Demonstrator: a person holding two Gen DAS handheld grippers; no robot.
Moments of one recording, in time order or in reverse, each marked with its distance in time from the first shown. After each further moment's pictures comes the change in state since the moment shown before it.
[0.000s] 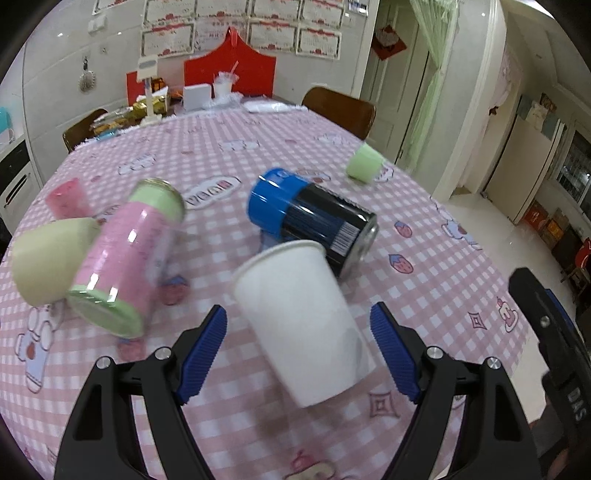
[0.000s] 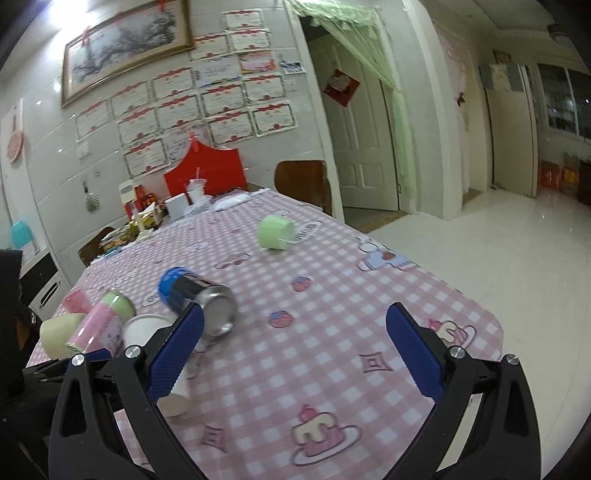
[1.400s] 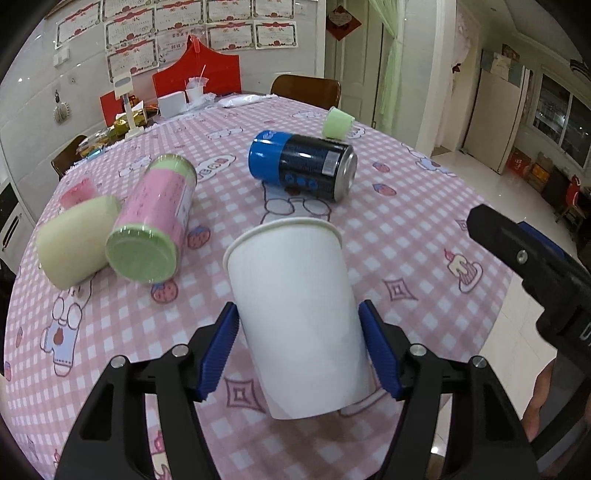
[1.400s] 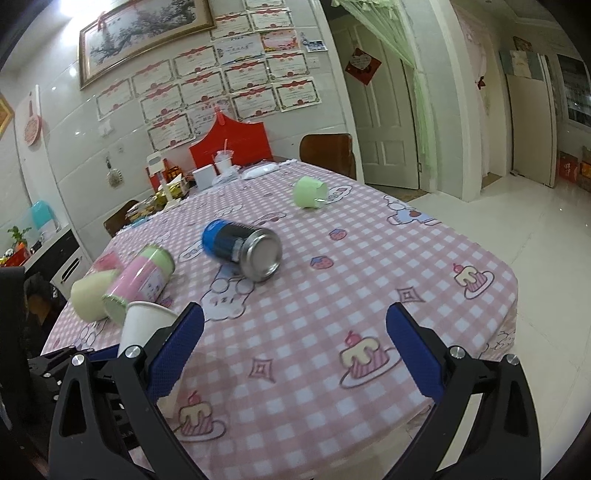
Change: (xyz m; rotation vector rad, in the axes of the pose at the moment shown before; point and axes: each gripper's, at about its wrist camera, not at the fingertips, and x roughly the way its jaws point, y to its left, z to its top) left arm -0.050 0.028 -0.064 0.189 0.013 -0.042; right arm -0.038 0.044 -0.037 -0.047 0.093 0.089
